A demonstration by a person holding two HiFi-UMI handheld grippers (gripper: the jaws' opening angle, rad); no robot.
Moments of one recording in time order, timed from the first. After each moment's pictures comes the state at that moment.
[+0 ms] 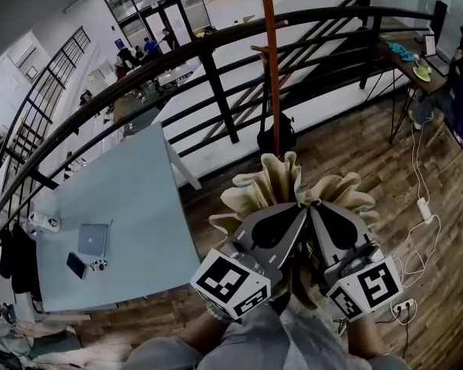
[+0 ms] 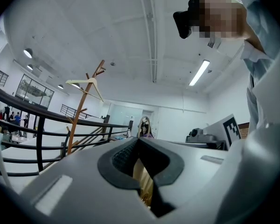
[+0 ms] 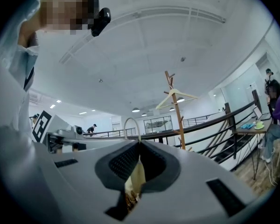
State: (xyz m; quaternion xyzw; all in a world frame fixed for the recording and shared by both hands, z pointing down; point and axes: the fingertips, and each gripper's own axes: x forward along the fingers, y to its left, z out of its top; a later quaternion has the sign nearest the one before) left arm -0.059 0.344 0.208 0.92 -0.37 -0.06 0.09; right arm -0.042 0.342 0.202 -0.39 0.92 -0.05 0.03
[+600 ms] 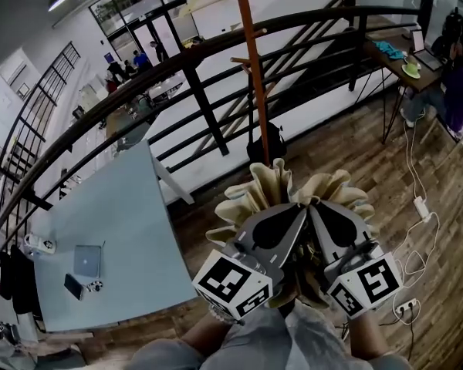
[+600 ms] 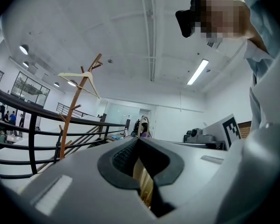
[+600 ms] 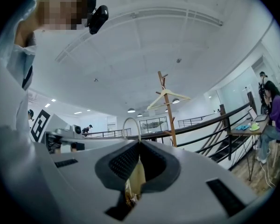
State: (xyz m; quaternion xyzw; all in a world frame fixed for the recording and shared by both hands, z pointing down) left arm -0.027 0.300 0.216 0.93 -0.35 -0.06 0.09; right arm -0.010 0.297 0.212 -0.42 0.91 -0.05 0.03
